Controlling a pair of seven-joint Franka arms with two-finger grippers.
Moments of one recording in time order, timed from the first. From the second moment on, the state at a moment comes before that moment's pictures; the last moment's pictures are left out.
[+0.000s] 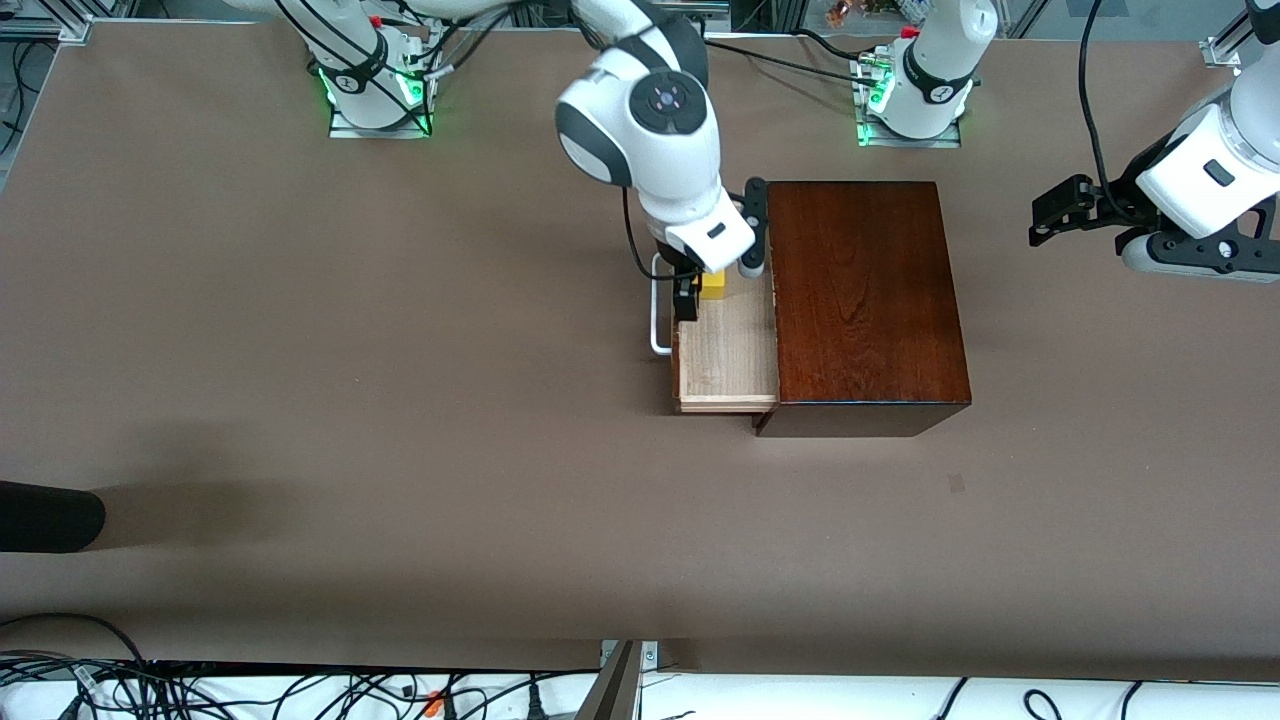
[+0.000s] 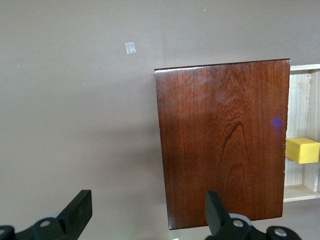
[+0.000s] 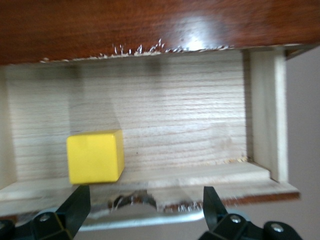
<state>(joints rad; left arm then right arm) -0.04 0.03 -0.05 -1.56 -0.05 1.49 -0.03 0.81 0.72 0.11 -1.18 -0.07 2.04 -0.59</state>
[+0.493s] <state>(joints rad) -0.04 0.03 -0.05 -1.56 -0.05 1.49 -0.03 0.87 0.77 0.11 -1.16 -0.10 2.03 -0.59</state>
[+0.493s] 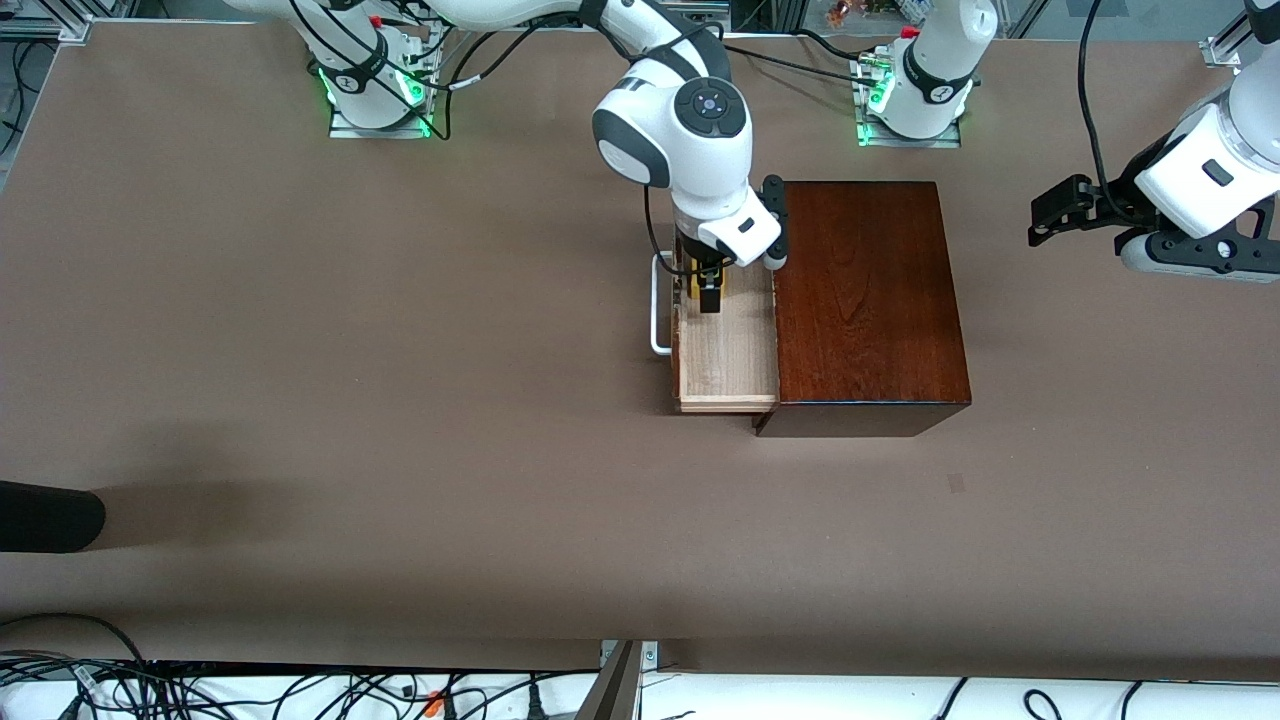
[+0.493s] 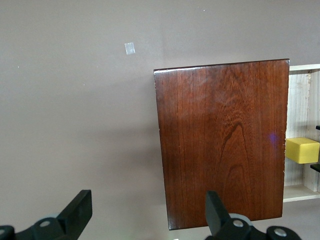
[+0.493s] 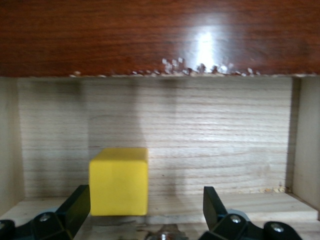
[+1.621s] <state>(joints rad) -0.04 0.03 -0.05 -1.56 -0.05 1.49 -0.02 0.88 0.80 0.11 -1.17 -0.12 2.00 -0.60</state>
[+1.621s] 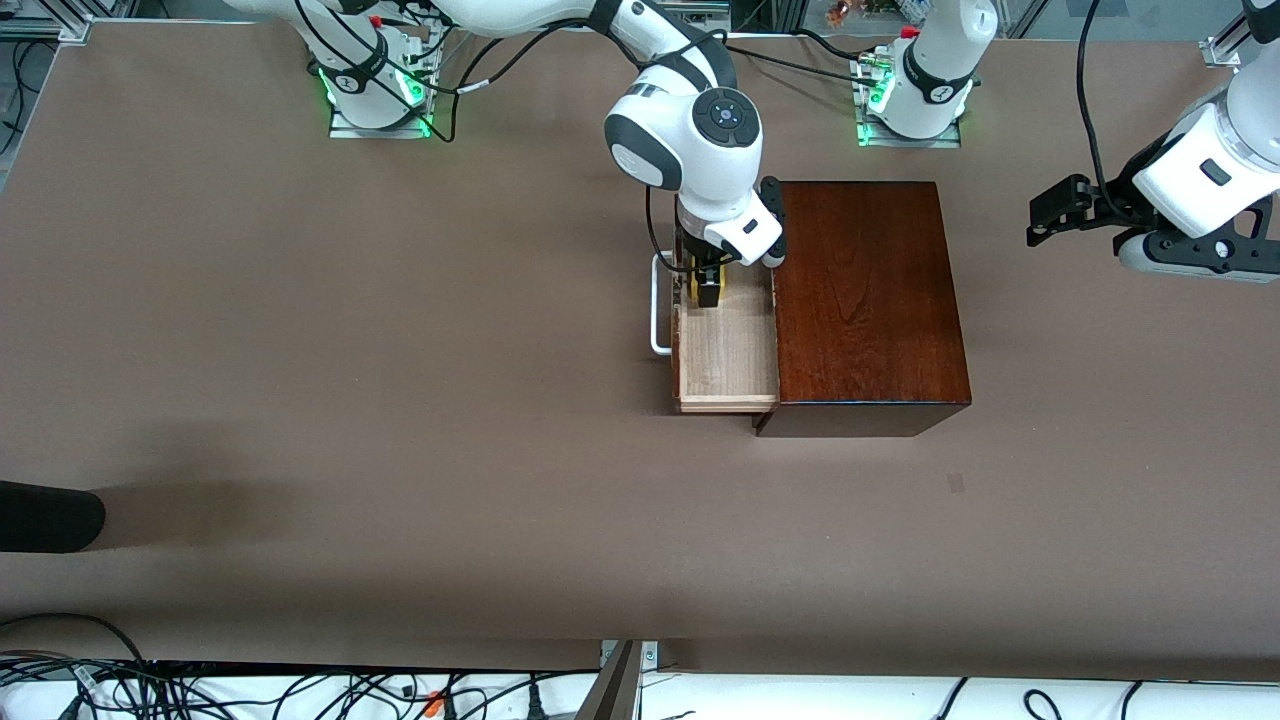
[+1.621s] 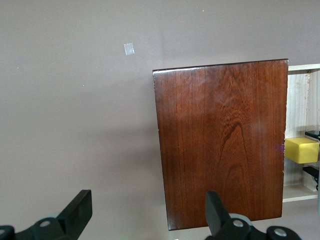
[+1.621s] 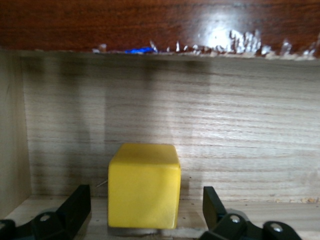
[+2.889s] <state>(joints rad) -0.04 0.03 -0.05 -1.56 -0.05 1.49 -0.02 0.83 0.73 0.09 -1.00 -0.07 1.74 -0.58</state>
